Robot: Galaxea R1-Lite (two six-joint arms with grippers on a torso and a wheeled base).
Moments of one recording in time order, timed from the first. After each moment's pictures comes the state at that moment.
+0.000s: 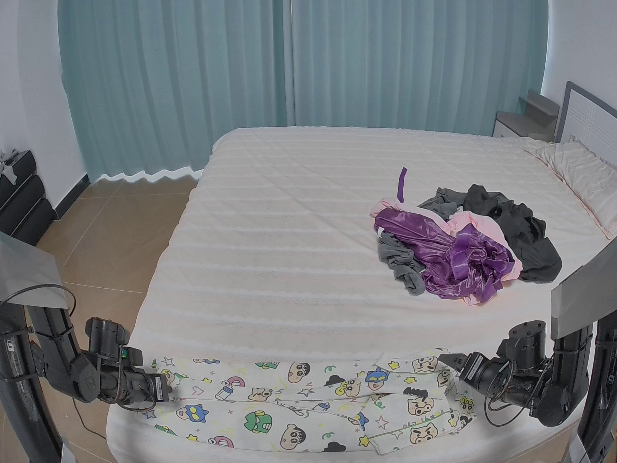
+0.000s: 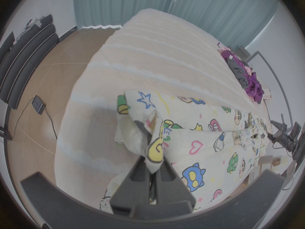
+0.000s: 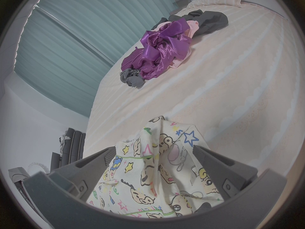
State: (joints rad) left arm 0.03 2.19 -0.26 -0.89 -0.22 -0.16; right arm 0.32 2.24 -0.02 -1.55 -0.02 0.85
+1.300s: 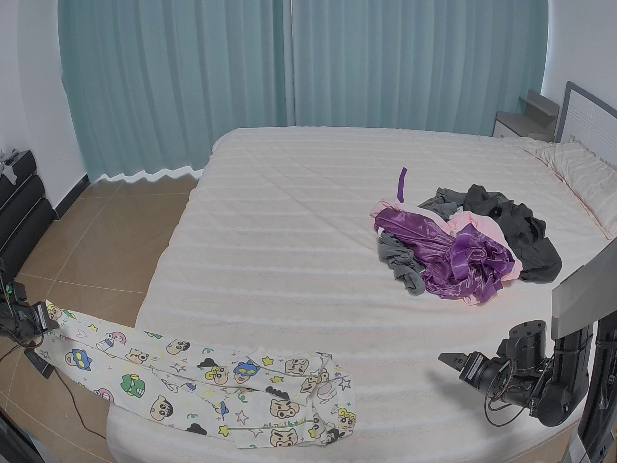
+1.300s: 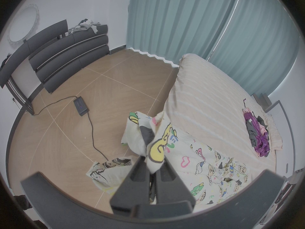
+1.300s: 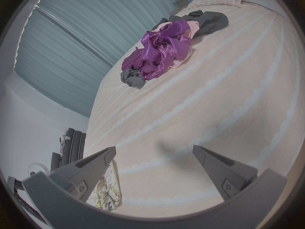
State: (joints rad) left arm 0.72 1.74 -0.68 -0.13 -0.38 0.08; right arm 0.32 2.24 -0.02 -1.55 -0.02 0.85
